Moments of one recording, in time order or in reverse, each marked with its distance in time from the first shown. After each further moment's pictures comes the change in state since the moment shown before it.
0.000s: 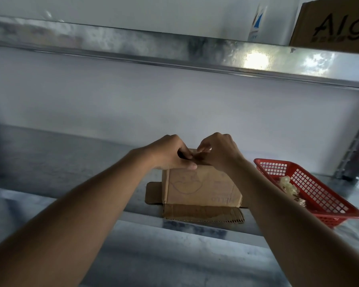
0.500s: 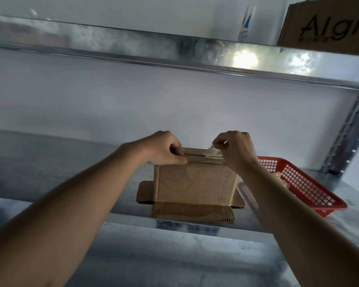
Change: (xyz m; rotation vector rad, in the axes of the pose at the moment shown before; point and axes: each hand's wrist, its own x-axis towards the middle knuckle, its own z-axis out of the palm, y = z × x) left_hand 0.006 -0.005 -0.014 0.086 -0.033 -0.005; right_hand -0.016 0.045 -0.013 0.040 0.323 -0.006
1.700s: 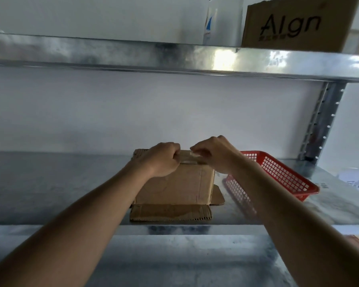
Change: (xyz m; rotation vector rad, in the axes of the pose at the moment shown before) left_hand 0.028 0.039 0.052 0.134 0.091 0.044; right_hand -0.008 0.023 -0.014 -0.115 -0.260 -0.256
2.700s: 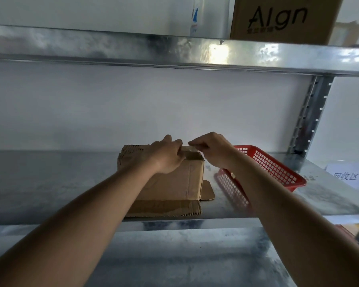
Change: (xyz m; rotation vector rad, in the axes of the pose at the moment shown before) left_hand 0.012 0.038 0.009 0.218 -0.060 -0.054; right_hand -0.011 0.011 -0.006 0.235 -0.055 0.277
